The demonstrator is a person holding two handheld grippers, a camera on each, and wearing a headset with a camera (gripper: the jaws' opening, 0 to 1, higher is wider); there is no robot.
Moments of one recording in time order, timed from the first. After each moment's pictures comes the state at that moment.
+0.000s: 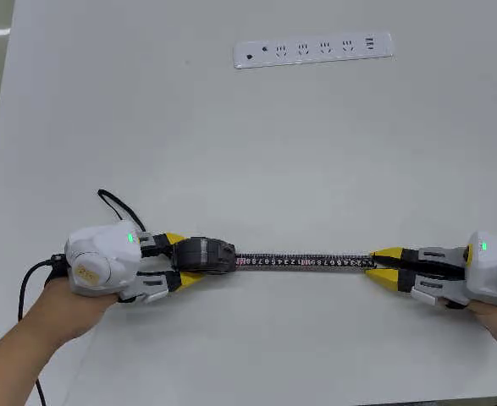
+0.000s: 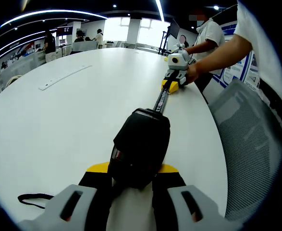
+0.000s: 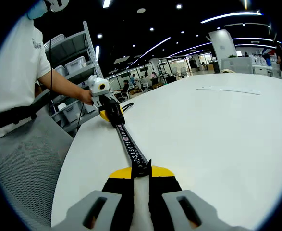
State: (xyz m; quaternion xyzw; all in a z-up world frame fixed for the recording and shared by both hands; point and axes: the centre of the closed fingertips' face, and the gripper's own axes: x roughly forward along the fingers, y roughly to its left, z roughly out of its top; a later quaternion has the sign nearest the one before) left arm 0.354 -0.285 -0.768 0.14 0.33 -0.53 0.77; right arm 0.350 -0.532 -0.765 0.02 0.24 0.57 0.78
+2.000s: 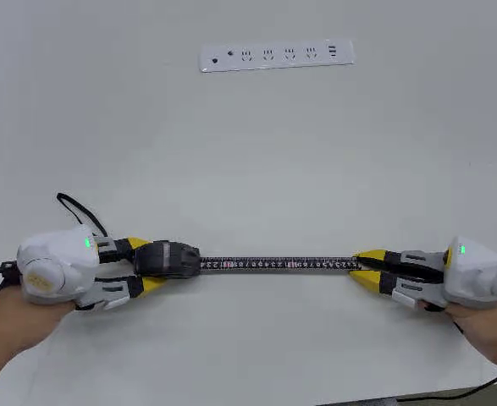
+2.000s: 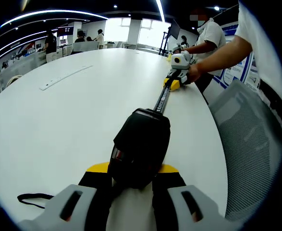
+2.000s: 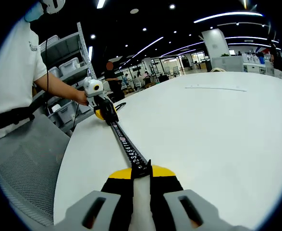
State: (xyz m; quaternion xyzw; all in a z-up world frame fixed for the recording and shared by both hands) left arm 0.355 -0.285 -0.768 0.14 0.33 -0.52 0.77; right arm 0.349 -0.564 -0.767 0.02 0.25 0.54 0.80
